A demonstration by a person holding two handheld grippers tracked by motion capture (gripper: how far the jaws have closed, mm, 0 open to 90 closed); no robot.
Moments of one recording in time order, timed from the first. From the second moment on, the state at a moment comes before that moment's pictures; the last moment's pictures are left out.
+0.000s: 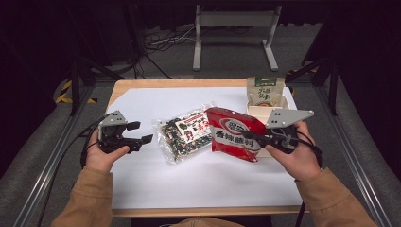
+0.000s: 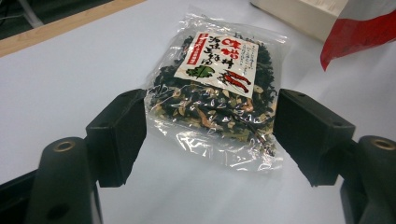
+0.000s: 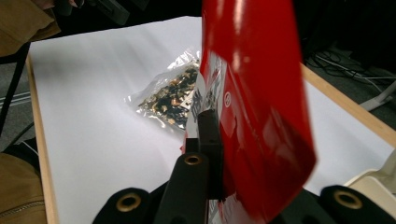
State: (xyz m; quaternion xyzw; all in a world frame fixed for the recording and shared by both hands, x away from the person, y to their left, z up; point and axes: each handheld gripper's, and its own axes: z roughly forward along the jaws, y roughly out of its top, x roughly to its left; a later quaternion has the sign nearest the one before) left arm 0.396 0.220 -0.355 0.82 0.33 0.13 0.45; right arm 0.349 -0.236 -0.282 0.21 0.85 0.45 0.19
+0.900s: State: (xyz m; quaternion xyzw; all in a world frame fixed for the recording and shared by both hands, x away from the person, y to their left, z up) left arm 0.398 0.222 -0.356 0.82 0.34 0.13 0.45; right arm 0.375 -0.265 -0.252 0.18 0.85 0.45 0.23
